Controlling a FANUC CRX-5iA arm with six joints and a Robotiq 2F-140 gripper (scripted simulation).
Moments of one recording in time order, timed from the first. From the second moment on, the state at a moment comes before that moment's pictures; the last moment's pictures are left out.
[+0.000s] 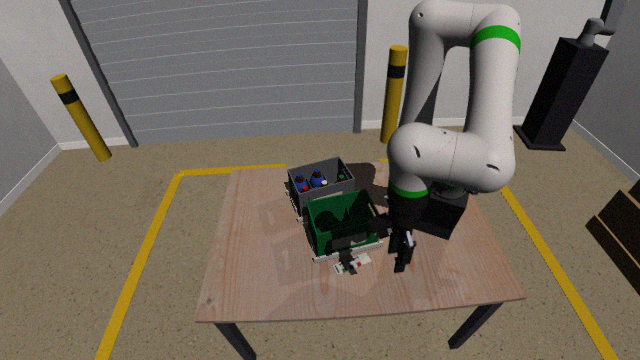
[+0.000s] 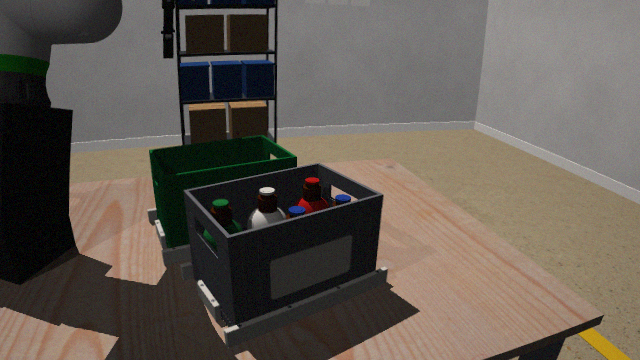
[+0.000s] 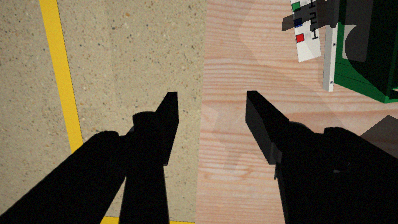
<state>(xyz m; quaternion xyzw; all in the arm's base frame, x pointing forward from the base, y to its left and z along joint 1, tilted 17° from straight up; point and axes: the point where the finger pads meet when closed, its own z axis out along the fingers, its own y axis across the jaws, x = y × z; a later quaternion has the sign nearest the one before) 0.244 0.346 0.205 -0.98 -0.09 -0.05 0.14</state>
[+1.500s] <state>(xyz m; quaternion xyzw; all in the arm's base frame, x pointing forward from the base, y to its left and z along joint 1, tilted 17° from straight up) 0.313 0.315 0.186 -0.99 0.08 -0.05 0.14</state>
